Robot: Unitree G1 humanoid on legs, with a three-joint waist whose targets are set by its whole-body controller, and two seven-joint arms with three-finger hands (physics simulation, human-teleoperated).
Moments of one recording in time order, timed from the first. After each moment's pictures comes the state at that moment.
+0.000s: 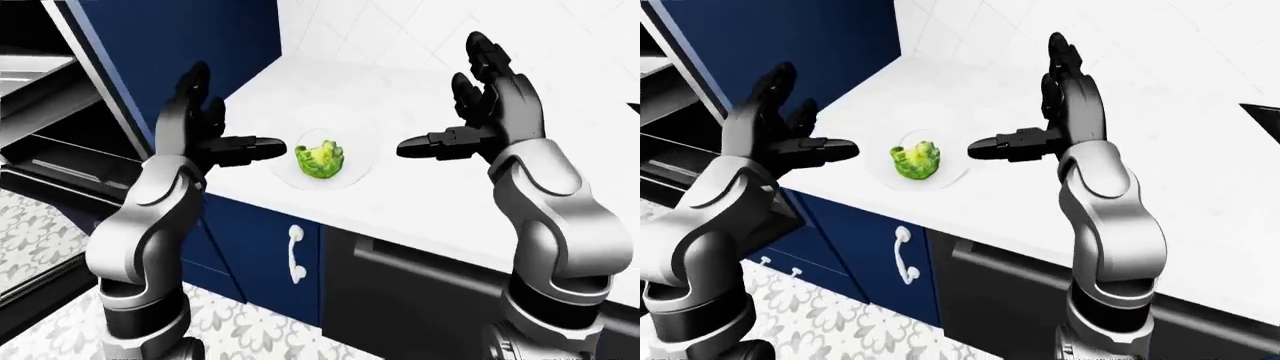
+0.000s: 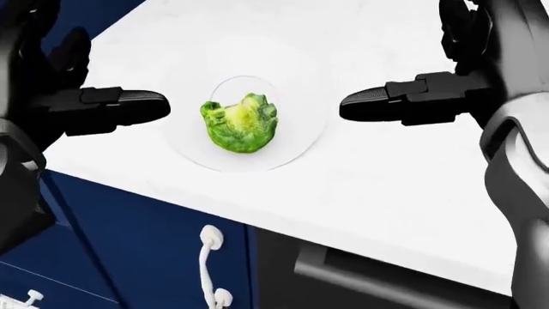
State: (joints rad) left arm -0.66 0.28 0.20 -0.36 -0.43 0.92 0.21; right arm -0.69 -0.28 -0.17 -0.49 0.15 1.01 -0.03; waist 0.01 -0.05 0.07
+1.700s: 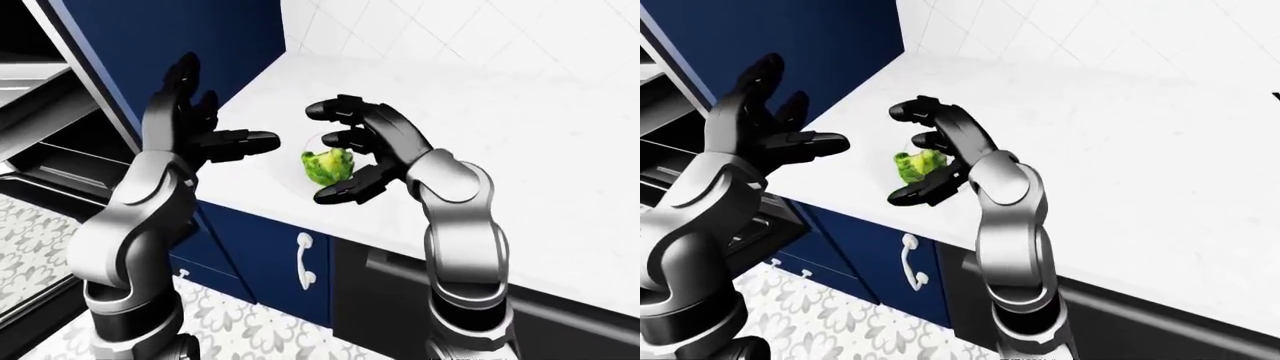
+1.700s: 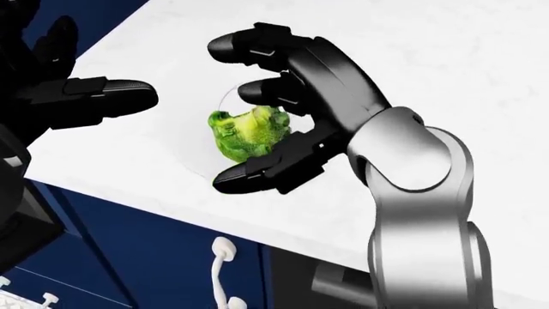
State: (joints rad) left arm -0.67 0.30 0.23 -0.40 -0.49 0.95 0.25; right arm -0.75 0.00 0.14 -0.45 -0.54 1.06 0.66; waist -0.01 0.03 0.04
